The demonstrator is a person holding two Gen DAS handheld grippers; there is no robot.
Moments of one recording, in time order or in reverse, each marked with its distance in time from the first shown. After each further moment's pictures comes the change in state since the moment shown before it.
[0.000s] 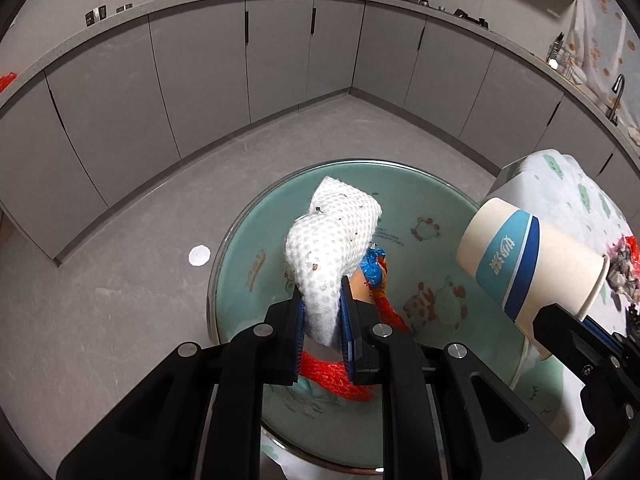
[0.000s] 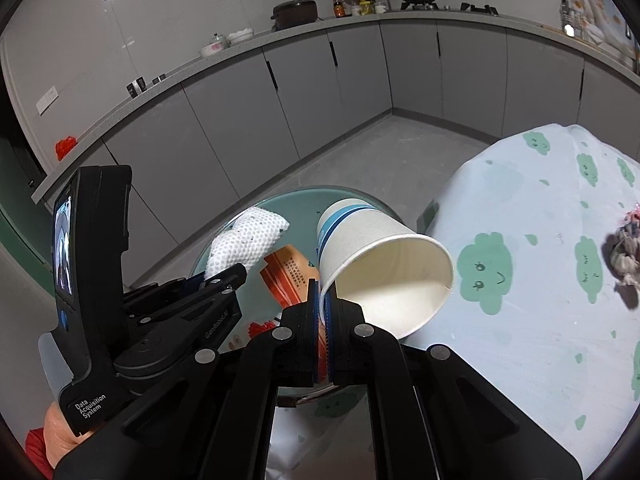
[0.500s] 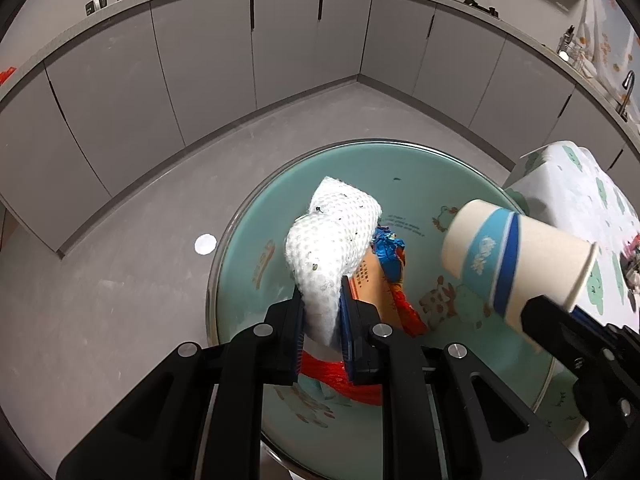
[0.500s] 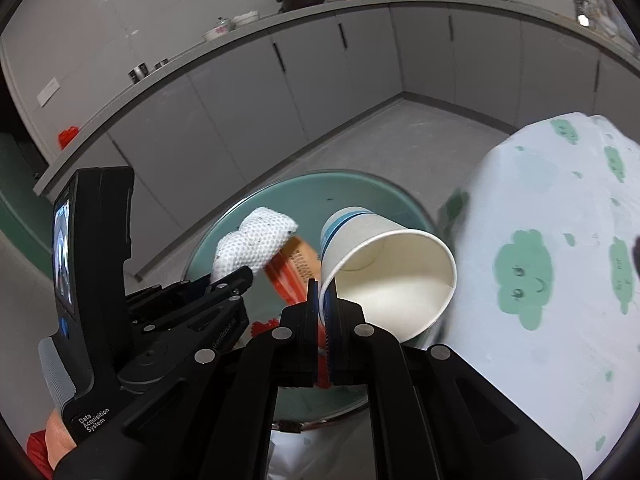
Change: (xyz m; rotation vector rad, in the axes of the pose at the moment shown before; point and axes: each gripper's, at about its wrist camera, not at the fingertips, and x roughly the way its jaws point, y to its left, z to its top) left arm 0.022 0.007 -0.001 -0.006 0.042 0.025; right arm 0.030 0.002 0.002 -0.011 0.062 0.059
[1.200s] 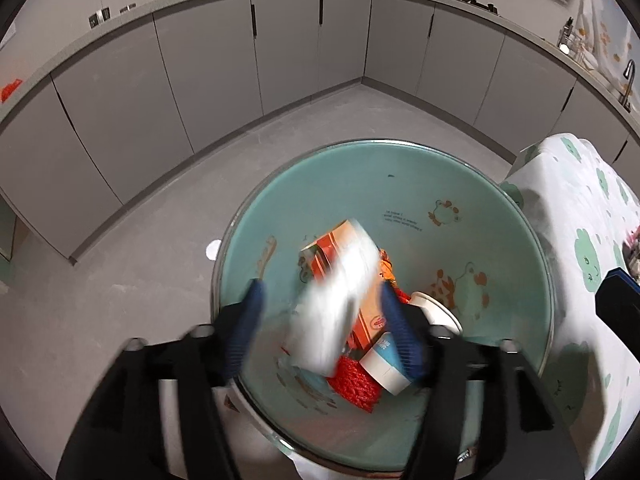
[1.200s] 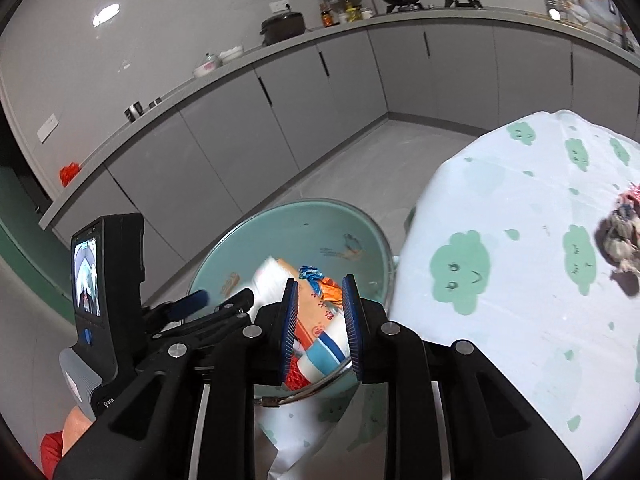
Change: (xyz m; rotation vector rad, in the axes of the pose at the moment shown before) left arm -0.018 -0.010 -0.007 0.028 -0.024 0.053; right arm -0.055 -0.030 -0.010 0.085 -0.118 -0.022
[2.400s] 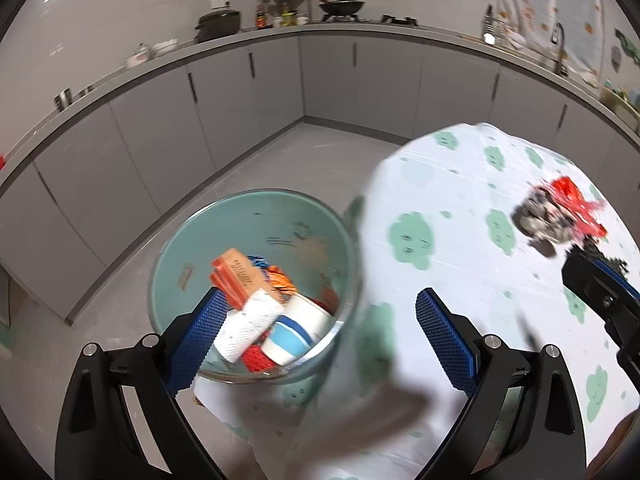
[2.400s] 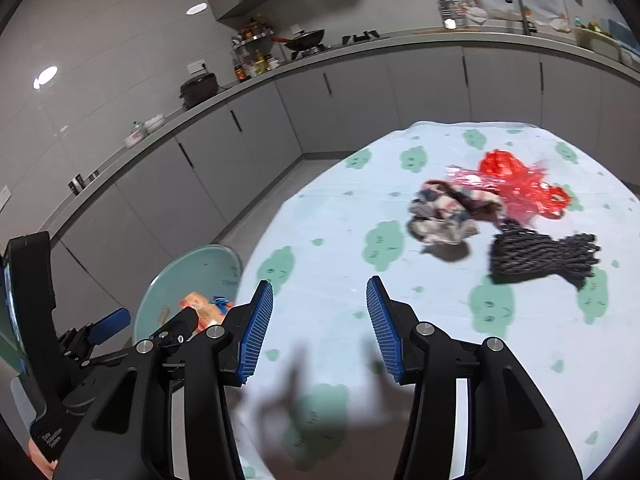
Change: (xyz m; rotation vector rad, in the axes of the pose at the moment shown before) left arm -0.112 -0.117 -0.031 0.205 -0.146 -0.089; right arm -0.123 -0.098 -0.032 0.182 -0.170 -0.228
